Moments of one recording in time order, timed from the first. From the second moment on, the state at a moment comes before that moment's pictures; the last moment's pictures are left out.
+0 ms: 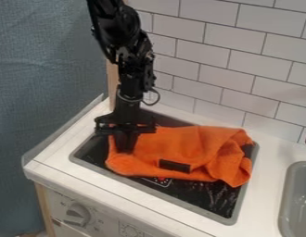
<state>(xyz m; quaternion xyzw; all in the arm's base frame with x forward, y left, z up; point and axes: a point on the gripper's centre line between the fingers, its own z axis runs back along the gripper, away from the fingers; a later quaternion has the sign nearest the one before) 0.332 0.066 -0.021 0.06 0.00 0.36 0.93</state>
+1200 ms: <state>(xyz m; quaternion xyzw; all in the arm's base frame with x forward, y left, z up) 0.342 -0.046 0.057 -0.09 -0.03 0.28 0.96</state>
